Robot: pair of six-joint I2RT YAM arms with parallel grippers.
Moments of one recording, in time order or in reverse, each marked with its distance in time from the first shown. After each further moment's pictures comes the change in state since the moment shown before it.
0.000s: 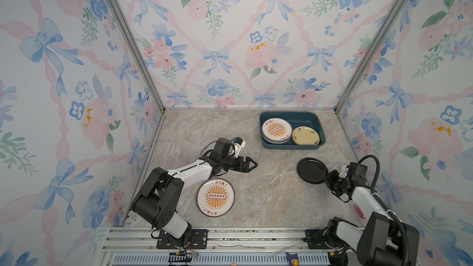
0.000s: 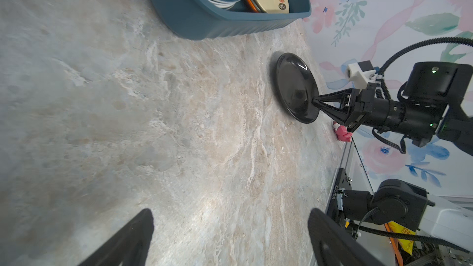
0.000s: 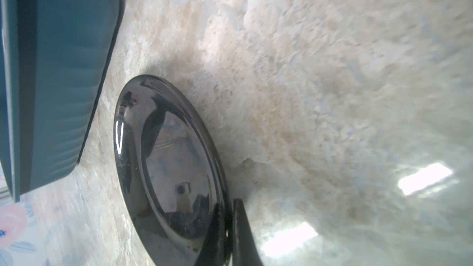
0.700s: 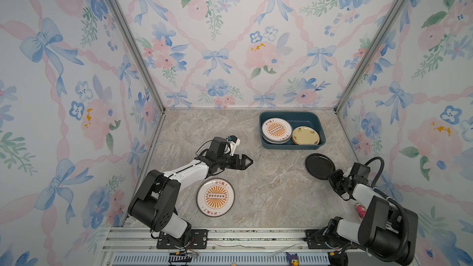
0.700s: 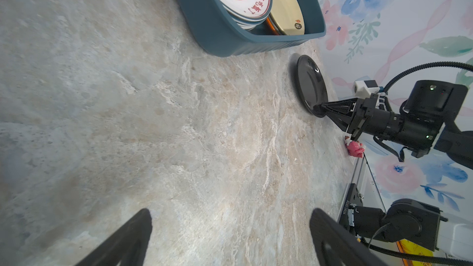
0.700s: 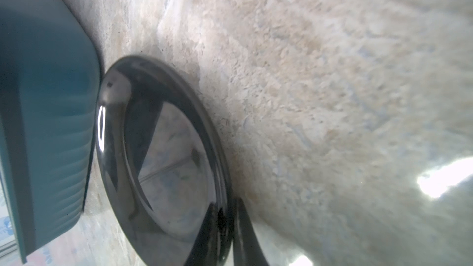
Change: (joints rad) left arm 0.062 -0.034 -0.016 -0.019 -0.041 0.000; right arm -0.112 0.149 -0.019 0.206 0.021 0.106
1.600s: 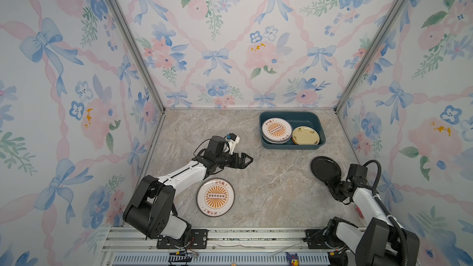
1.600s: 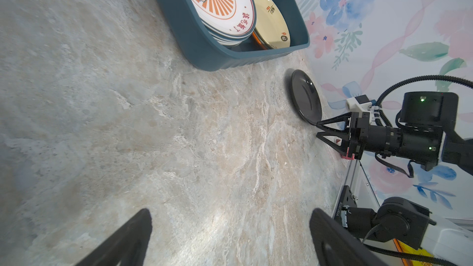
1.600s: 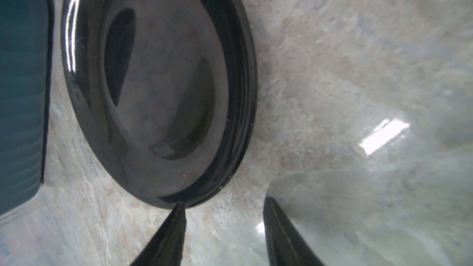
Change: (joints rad) left arm 0.000 -0.067 -0.002 -0.003 -0.004 0.000; right arm 0.058 -0.185 0.029 -0.345 0.086 -0.031
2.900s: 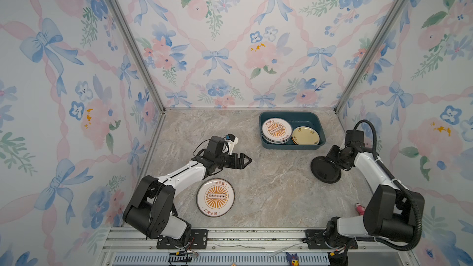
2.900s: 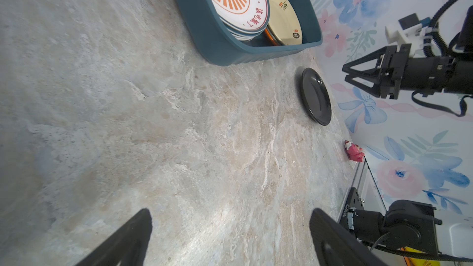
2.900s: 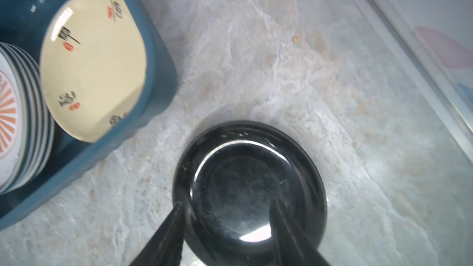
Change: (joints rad) left arm 0.009 0.000 0.000 -0.033 -0.017 0.002; right arm 0.160 0.298 0.476 -0.135 0.222 -0.254
